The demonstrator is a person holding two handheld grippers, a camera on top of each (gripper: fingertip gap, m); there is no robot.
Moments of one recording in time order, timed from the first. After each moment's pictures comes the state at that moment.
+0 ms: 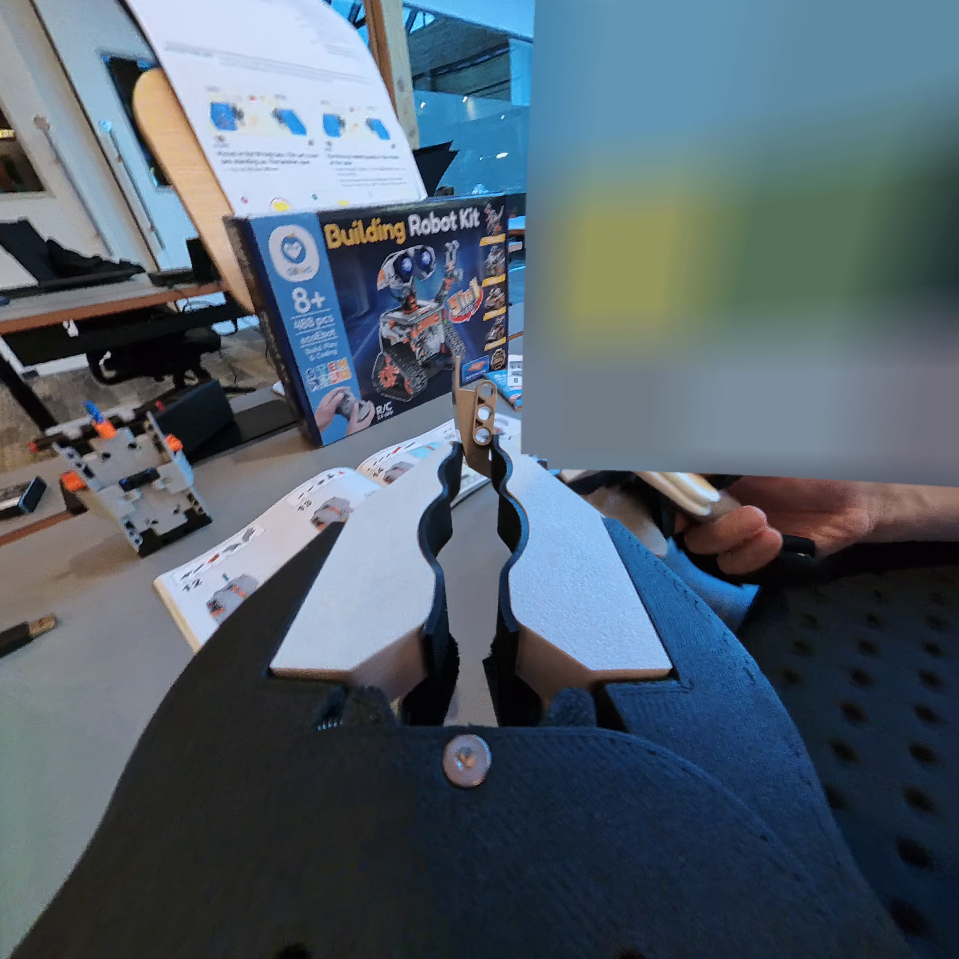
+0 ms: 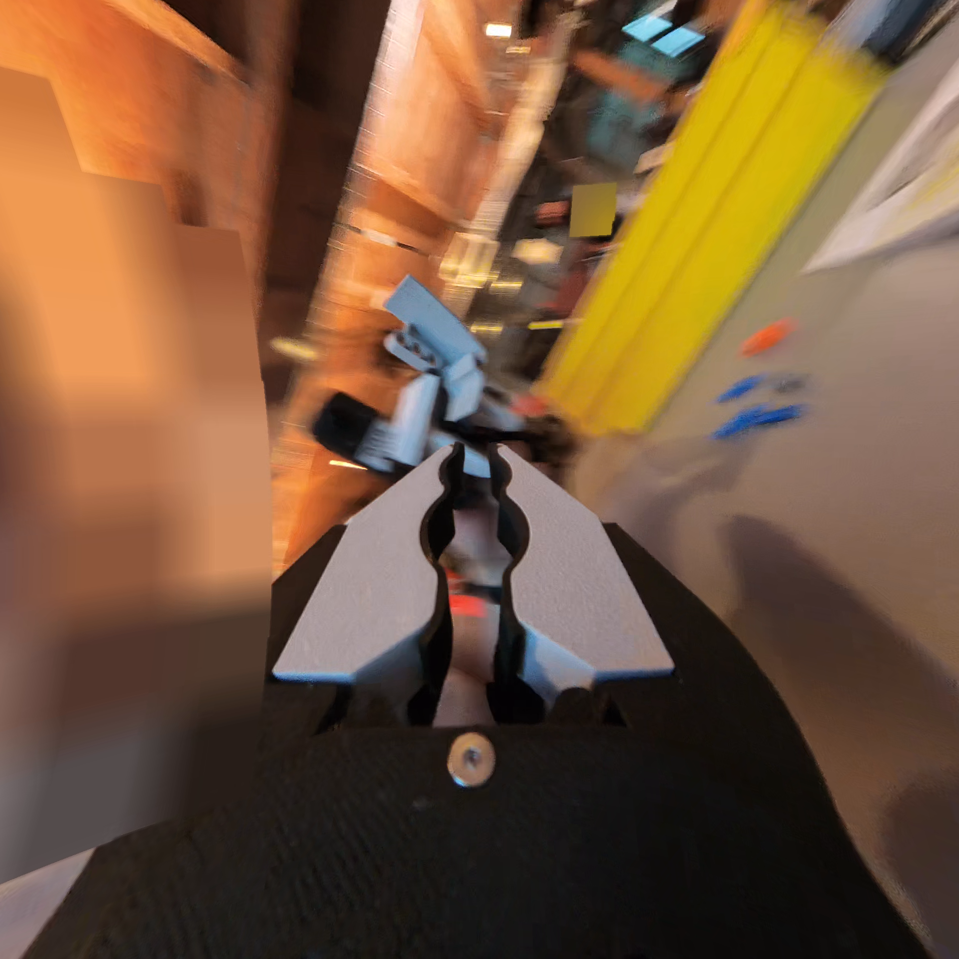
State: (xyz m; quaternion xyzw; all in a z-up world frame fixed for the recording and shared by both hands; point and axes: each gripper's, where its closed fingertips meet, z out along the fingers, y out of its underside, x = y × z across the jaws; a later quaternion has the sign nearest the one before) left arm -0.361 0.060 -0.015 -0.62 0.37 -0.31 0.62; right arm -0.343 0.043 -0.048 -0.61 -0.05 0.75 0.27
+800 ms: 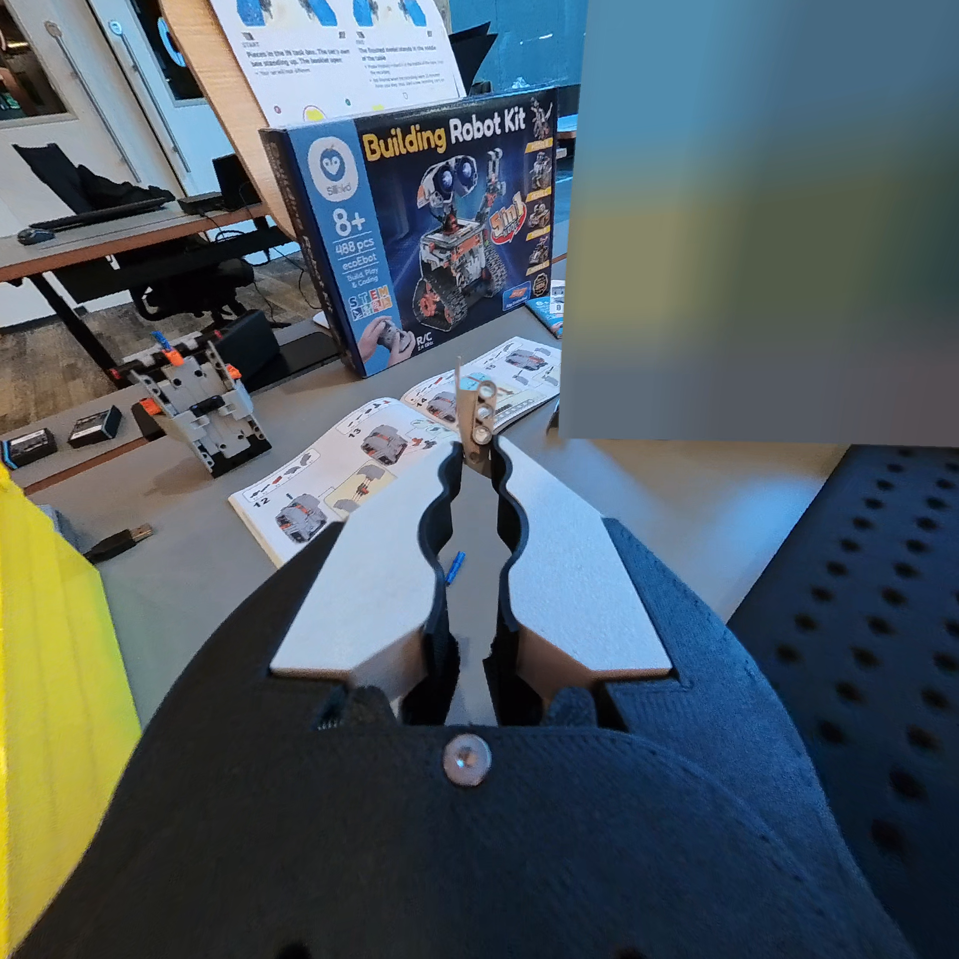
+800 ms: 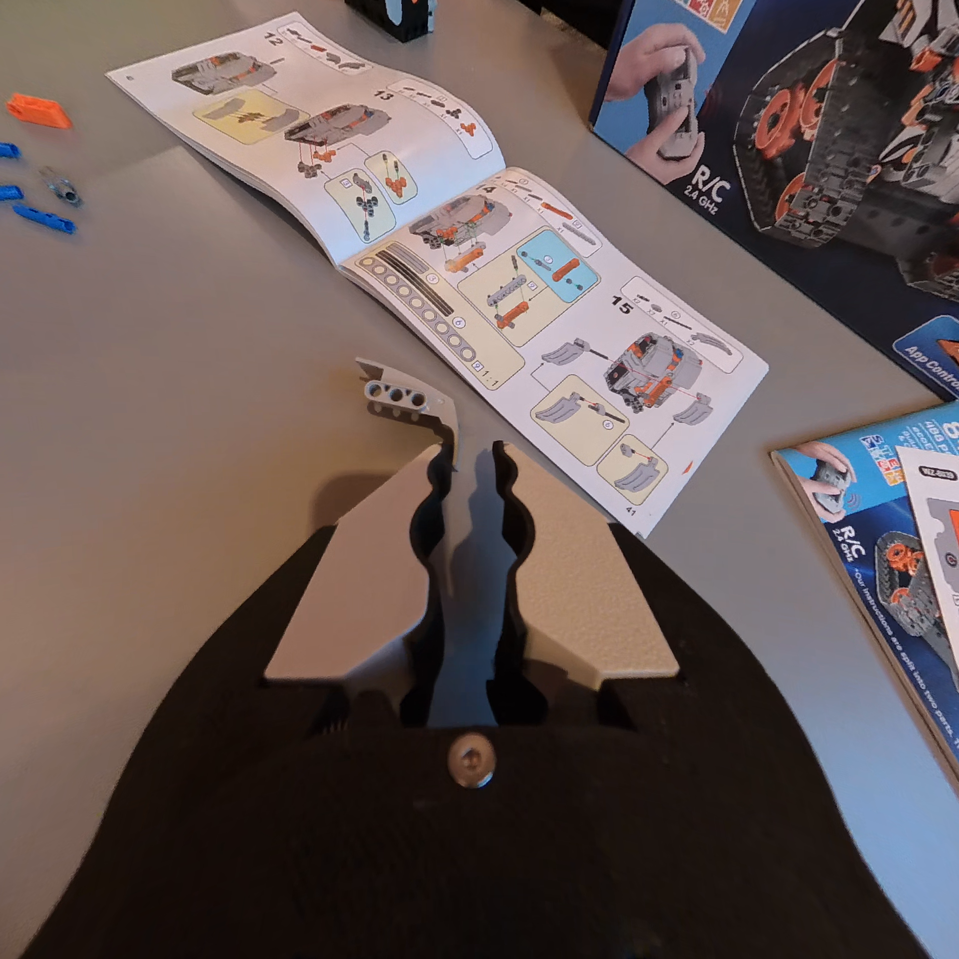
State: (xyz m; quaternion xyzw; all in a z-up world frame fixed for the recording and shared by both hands) left arm -0.395 0.064 -0.033 -0.67 0.38 -0.25 0.59; right arm -0.179 0.125 -0.147 -0.84 -0.28 0.07 0.46
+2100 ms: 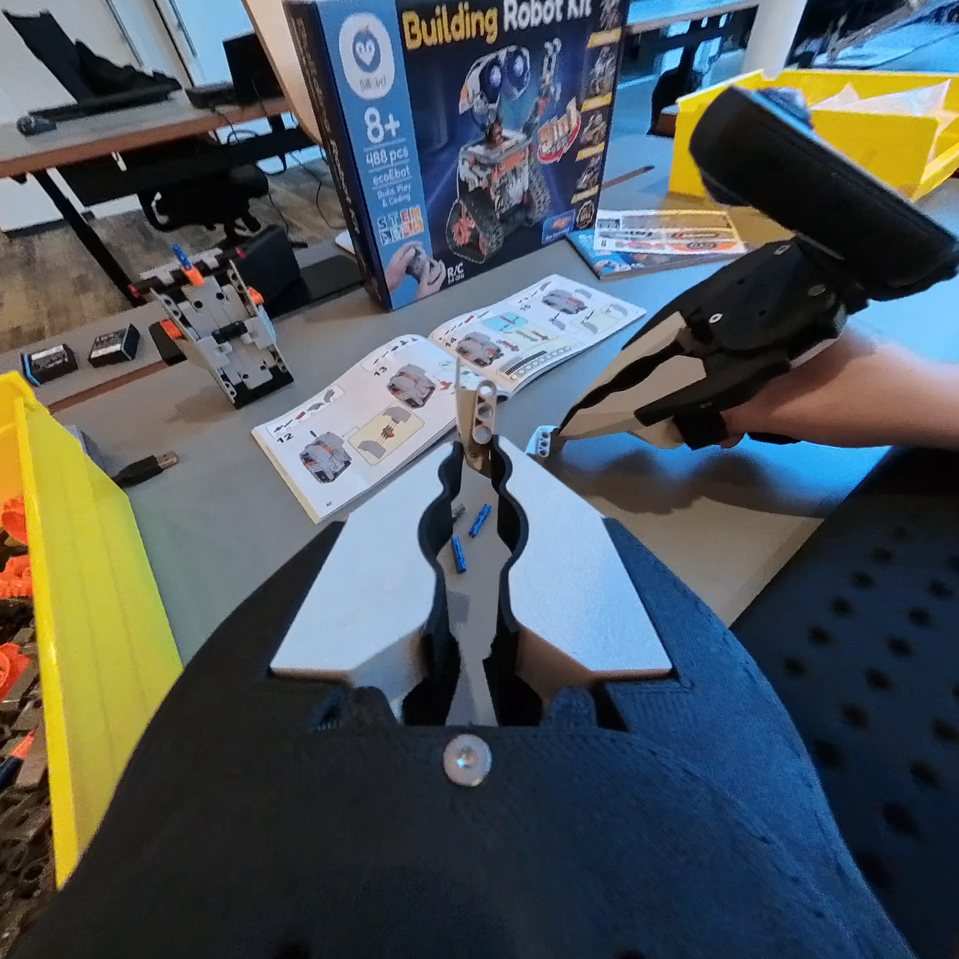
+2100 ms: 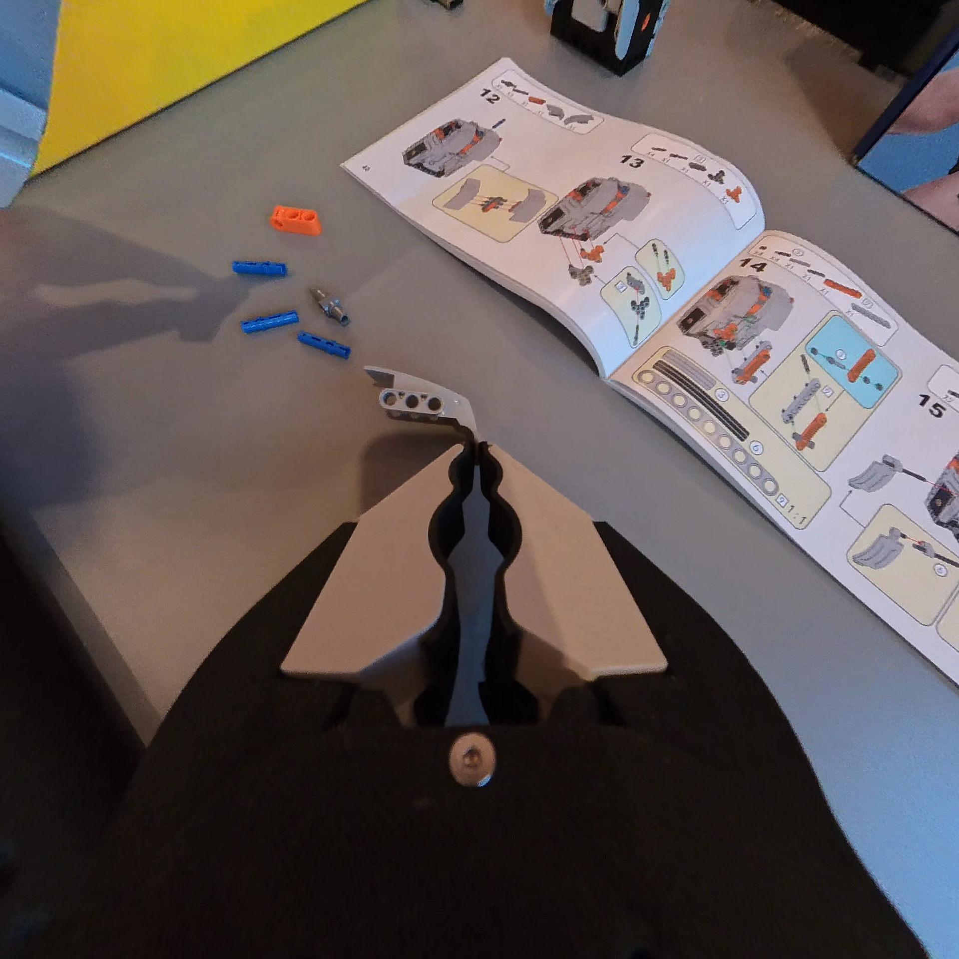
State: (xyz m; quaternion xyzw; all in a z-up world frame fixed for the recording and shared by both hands) left arm -0.410 0.078 -0.051 -0.72 0.36 -0.22 0.55; right arm -0.310 0.107 -0.149 -0.86 -0.28 0.12 0.41
